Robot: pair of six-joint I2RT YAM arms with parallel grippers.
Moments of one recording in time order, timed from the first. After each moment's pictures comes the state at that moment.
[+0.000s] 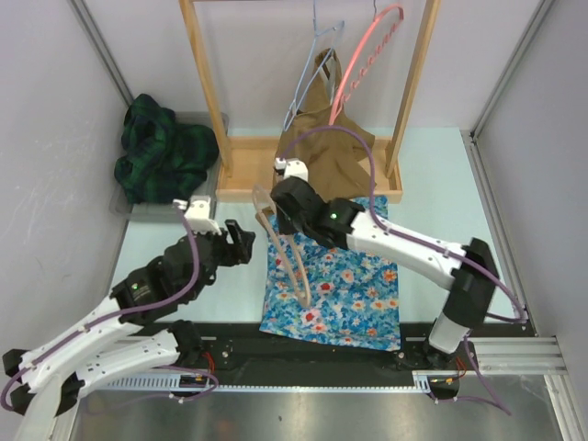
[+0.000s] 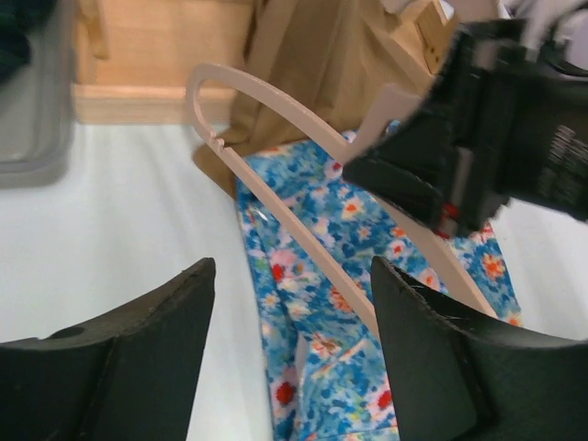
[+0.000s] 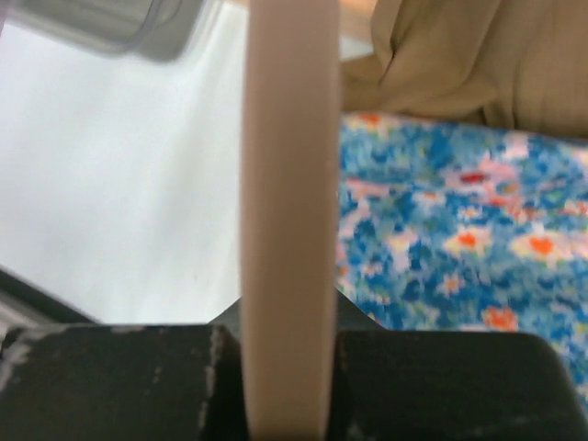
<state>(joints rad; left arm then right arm) -0.98 0.65 0.89 -0.61 -0.64 -0.53 1.02 1.74 1.61 -0.55 0.37 0.57</state>
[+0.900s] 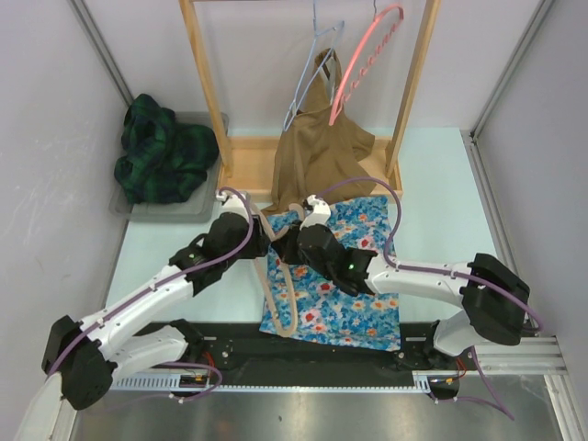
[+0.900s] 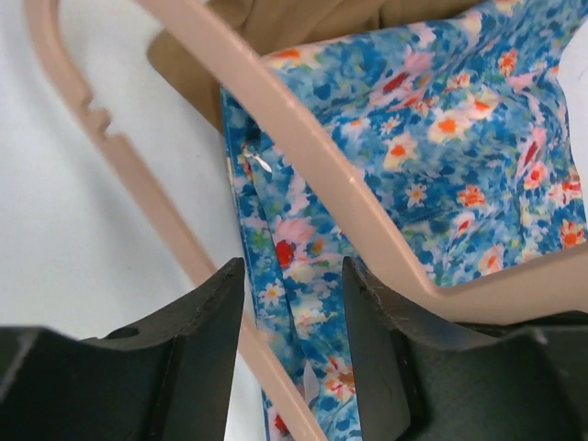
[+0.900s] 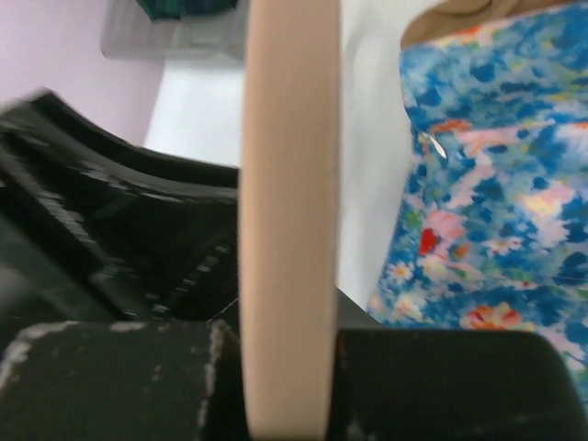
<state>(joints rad) -0.67 0.99 0.68 -0.29 -0.24 -0.56 1.11 1.49 0.94 0.16 0.34 0.89</state>
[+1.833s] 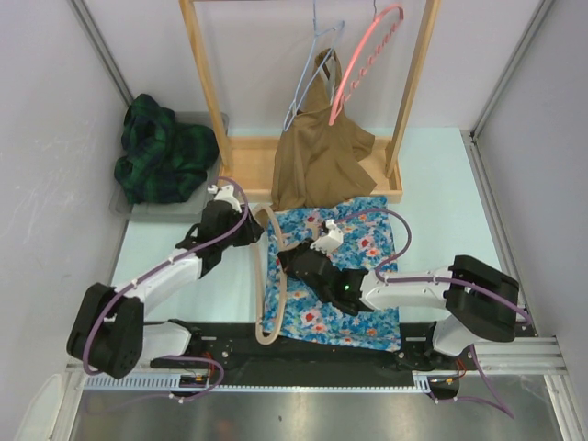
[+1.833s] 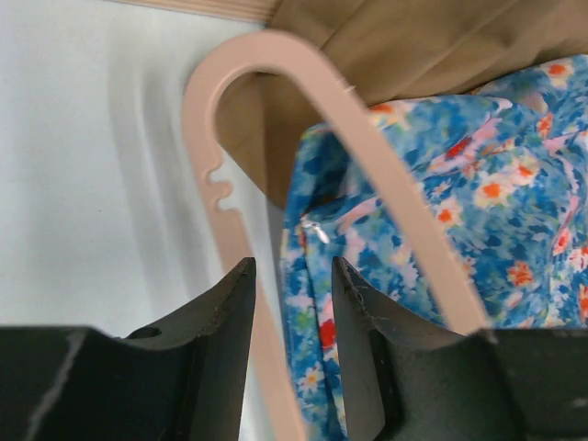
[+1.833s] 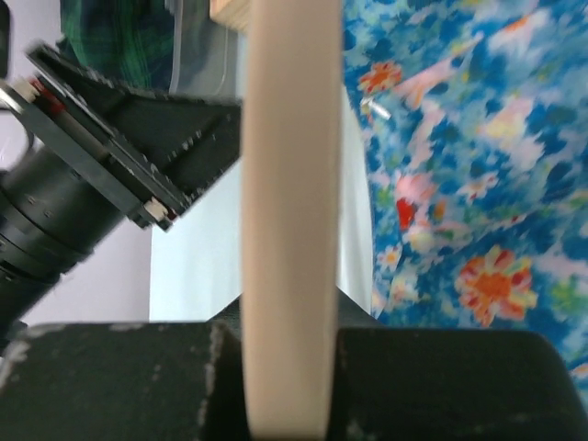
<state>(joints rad) -0.40 1.23 0.60 0.05 0.03 -0.52 1.21 1.54 0.80 0.28 0.65 1.25</state>
